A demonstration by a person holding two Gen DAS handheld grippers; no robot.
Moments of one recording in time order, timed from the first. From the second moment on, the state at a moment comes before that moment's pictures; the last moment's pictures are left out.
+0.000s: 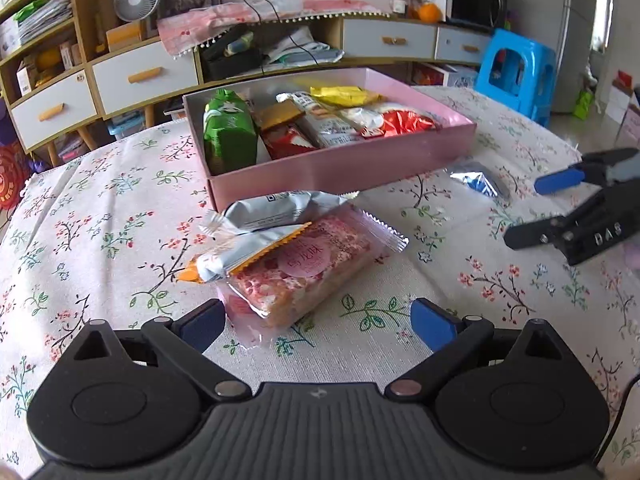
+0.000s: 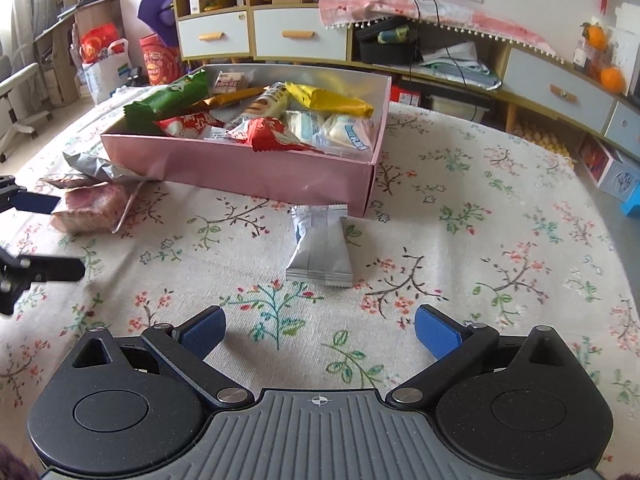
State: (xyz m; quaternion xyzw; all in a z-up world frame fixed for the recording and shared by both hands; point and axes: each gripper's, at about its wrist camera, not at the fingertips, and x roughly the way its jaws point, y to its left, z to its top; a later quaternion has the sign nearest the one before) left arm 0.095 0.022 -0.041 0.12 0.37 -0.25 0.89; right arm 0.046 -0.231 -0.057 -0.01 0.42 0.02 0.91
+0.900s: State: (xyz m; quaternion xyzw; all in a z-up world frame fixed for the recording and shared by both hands) left arm 0.087 0.003 -0.039 0.09 0.38 -0.31 0.87; right arm 0.069 -0.240 -0.061 0.00 0.40 -0.01 0.92
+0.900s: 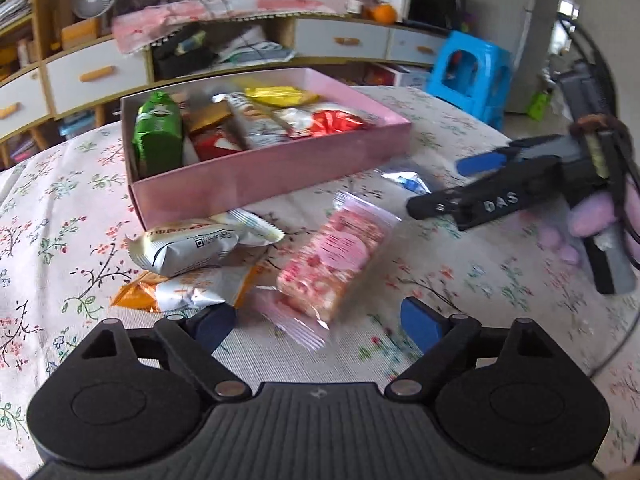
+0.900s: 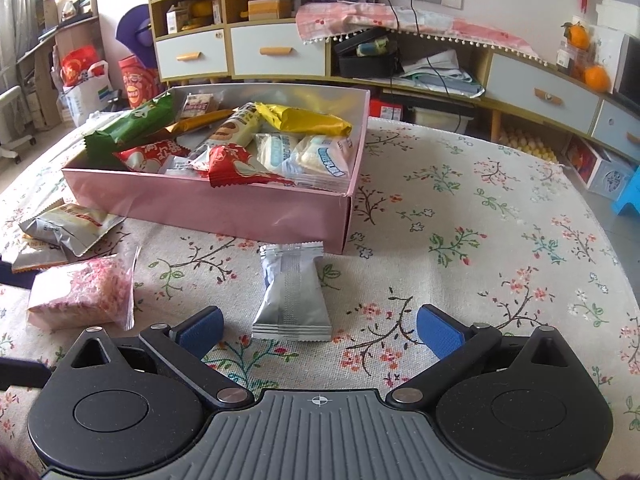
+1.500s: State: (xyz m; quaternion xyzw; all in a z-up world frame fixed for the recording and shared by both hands) left arm 0.081 -0.020 -0.033 0.11 0.38 -0.32 0.86; right arm 0.073 -0.245 -0.052 -0.01 0.39 0.01 0.92
